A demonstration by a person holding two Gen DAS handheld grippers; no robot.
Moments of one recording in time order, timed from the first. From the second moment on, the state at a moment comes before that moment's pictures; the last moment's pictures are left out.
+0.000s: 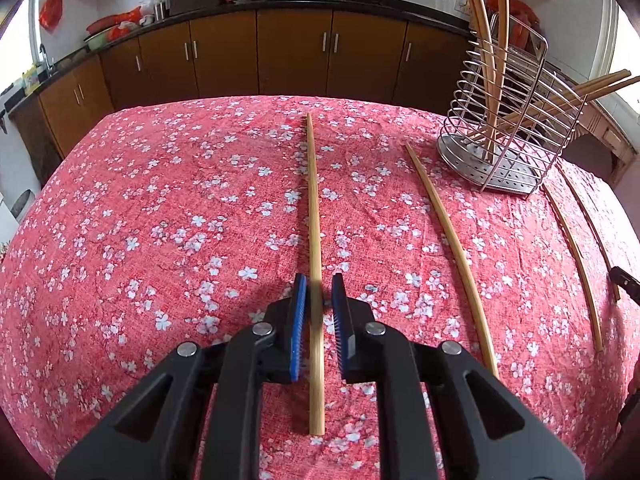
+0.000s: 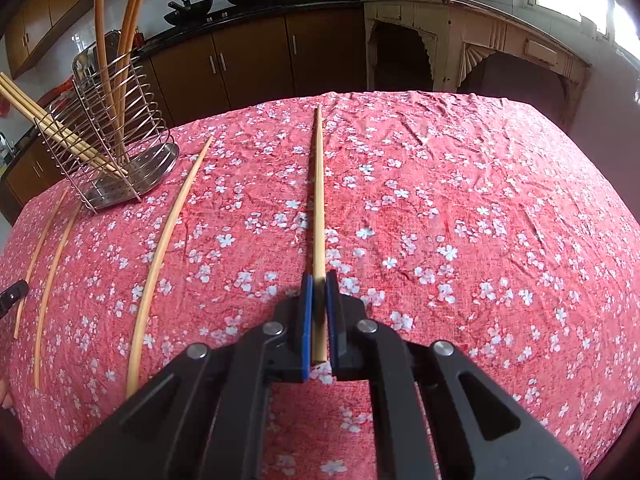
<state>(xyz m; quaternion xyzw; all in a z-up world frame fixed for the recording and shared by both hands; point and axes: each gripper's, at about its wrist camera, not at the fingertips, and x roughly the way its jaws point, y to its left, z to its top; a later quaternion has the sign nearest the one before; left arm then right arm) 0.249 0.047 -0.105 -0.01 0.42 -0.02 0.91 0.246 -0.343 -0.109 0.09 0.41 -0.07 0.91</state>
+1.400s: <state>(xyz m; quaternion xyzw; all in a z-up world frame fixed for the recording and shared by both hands) 0.183 0.074 0.031 -0.09 0.23 -0.06 0.97 0.160 -0.341 0.049 0.11 0.12 -0.05 0.99</state>
